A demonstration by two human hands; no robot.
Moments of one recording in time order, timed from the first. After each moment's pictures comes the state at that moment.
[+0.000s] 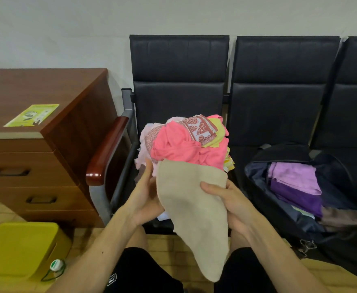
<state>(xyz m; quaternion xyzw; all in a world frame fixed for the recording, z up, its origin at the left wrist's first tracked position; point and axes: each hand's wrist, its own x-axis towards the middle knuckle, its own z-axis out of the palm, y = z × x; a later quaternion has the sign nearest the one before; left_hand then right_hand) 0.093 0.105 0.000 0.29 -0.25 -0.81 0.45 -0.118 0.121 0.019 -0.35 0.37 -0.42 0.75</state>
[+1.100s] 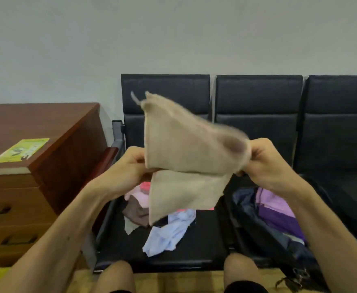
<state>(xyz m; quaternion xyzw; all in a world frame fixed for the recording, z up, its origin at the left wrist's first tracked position) 0.100 0.080 0.131 0.40 -0.68 -0.47 0.39 -0.183 0.088 0.145 -0.73 0.35 -0.45 0.38</state>
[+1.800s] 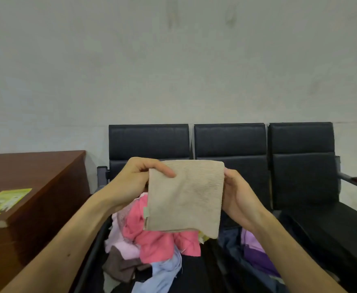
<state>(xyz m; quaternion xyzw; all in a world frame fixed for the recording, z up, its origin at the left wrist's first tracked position) 0.052 0.080 0.203 0.36 -0.70 -0.42 0.45 -0.187 0.101 0.163 -0.50 0.35 -0.57 0.55</state>
